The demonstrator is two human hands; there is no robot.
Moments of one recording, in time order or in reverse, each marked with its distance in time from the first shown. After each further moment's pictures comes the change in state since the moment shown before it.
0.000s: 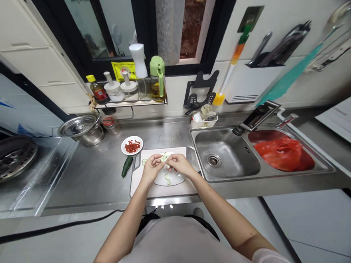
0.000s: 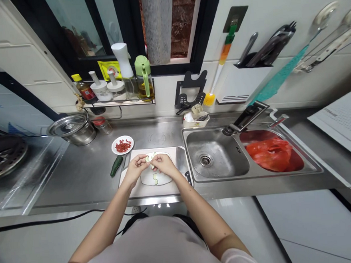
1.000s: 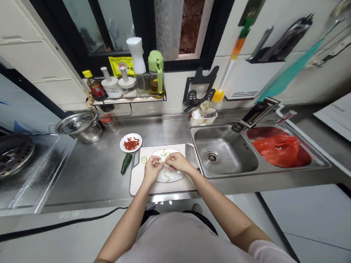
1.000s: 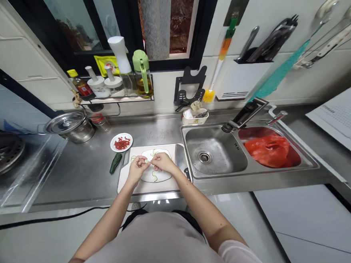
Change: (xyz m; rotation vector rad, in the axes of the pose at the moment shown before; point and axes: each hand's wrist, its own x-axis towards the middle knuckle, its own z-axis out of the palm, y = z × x) left_hand 0.000 -0.034 -0.002 0.035 0.069 0.006; right_hand 0.013 0.021 -0.003 -0.104 -0.070 0.129
